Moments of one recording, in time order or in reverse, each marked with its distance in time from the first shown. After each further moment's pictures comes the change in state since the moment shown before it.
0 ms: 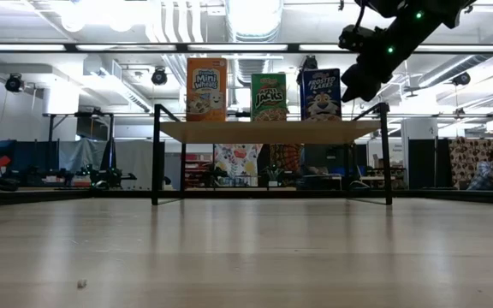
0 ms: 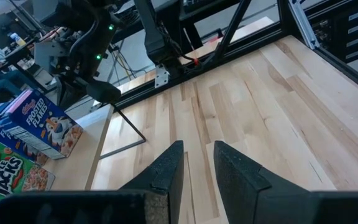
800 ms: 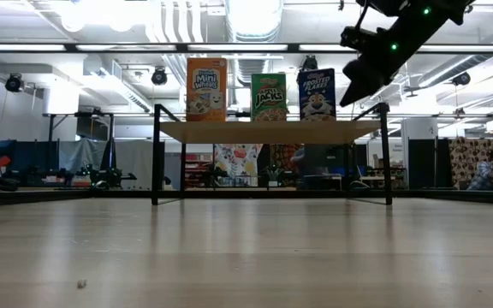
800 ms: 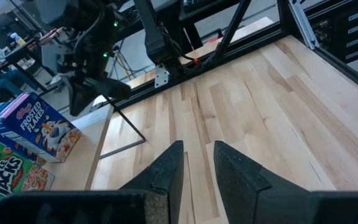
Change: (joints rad) left arm 0.000 0.000 0.000 0.000 0.000 -0.002; right arm 0.029 -0.004 0.000 -0.057 -0.122 0.138
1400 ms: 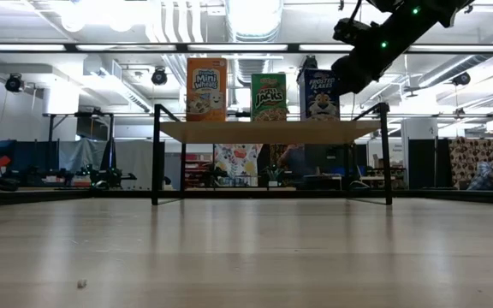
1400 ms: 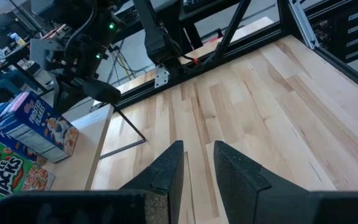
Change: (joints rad) left arm 0.000 0.000 0.000 0.000 0.000 0.001; right arm -0.001 0.025 0.000 0.162 0.081 -0.104
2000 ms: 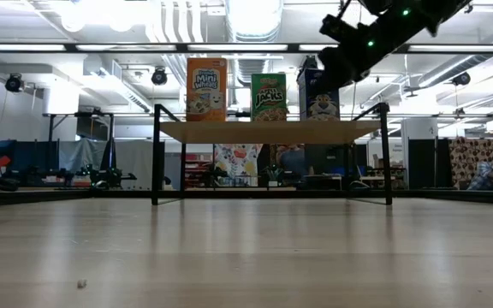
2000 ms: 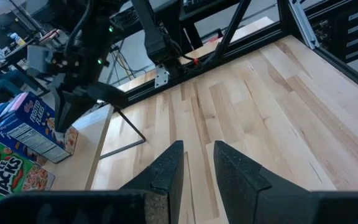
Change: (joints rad) left arm 0.000 0.000 0.000 0.001 0.000 0.001; right arm 0.000 0.071 0.000 0.168 -0.226 0.007
